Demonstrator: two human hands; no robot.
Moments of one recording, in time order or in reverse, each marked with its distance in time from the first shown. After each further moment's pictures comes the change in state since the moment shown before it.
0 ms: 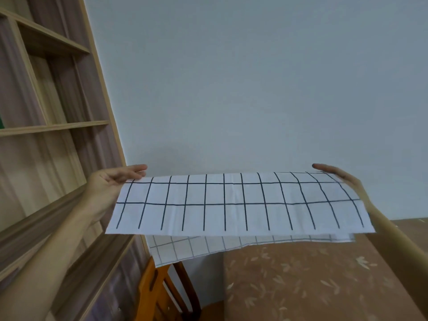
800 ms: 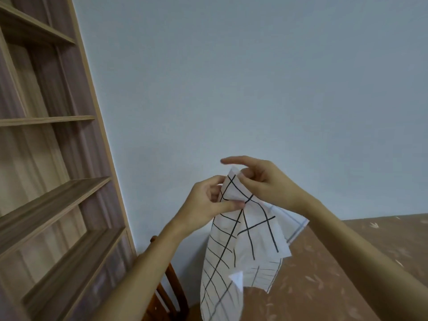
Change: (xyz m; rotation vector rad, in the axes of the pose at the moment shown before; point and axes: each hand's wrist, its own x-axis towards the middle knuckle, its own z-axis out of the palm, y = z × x) left_hand -0.042 0.006 0.175 -0.072 -0.478 0.046; right_hand -0.019 -0.108 0.129 -0.245 -0.472 -0.141
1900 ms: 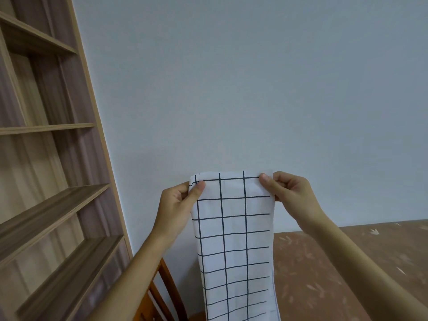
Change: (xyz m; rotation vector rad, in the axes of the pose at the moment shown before) left_hand -0.005 -0.021 -0.035 -0.034 0.348 0.060; right_hand -0.026 0.030 -0.011 0.337 0.431 0.205
